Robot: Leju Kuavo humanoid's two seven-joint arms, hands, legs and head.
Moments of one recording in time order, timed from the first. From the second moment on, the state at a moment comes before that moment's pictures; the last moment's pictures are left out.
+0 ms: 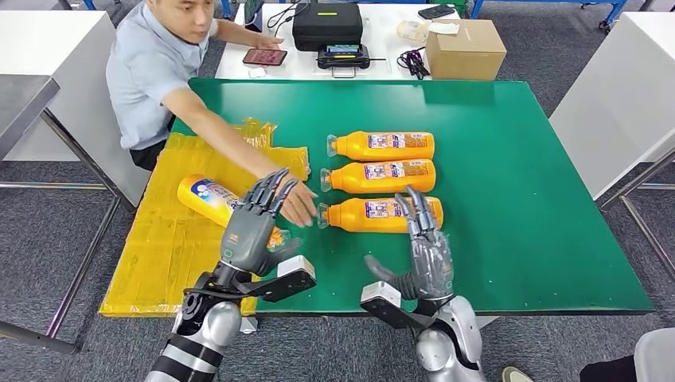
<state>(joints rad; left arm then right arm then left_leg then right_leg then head) -0.21 -0.25 -0.28 -1.31 -1.05 0.39 -0.30 0.00 0.17 0.16 -1.48 0.91 -0.42 -0.61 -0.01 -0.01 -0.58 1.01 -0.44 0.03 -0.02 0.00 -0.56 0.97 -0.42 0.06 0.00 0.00</state>
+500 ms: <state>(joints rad) -0.20 -0.28 -0.40 -1.36 -0.79 0.31 -0.37 -0.03 0.06 0.16 -1.45 1.35 -0.68 -0.41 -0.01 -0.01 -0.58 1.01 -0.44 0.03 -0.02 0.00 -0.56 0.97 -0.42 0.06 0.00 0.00</state>
